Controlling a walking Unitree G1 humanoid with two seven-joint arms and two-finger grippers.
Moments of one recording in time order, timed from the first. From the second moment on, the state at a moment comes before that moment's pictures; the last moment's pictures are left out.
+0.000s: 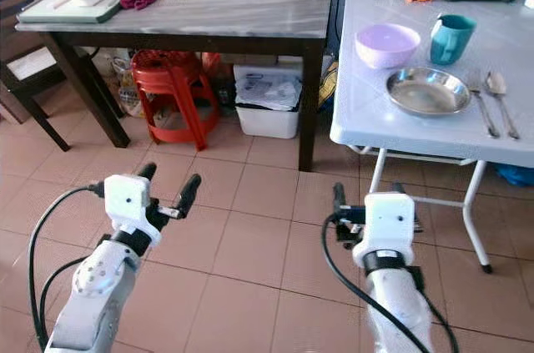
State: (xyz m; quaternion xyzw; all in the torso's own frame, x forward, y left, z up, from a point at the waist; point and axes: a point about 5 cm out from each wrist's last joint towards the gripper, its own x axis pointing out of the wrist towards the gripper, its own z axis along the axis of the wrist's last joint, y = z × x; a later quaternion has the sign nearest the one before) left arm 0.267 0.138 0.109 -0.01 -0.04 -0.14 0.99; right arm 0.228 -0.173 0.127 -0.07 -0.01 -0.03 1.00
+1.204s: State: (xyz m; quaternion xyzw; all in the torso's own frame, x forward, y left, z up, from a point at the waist) left arm 0.264 0.131 0.107 -0.02 -0.04 -0.17 0.98; right arm 0.231 -0.174 0.125 -0.07 0.00 -0.03 1.00
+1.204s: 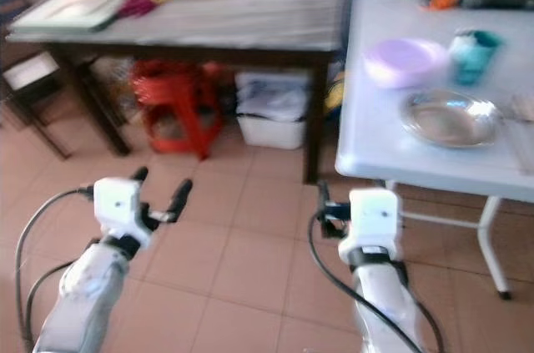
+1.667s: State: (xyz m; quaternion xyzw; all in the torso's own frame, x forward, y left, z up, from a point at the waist) left arm 0.266 0.138 0.107 -0.01 -0.03 -0.15 0.99; right arm 0.231 -0.178 0.126 -0.04 0.00 -0.07 1.00
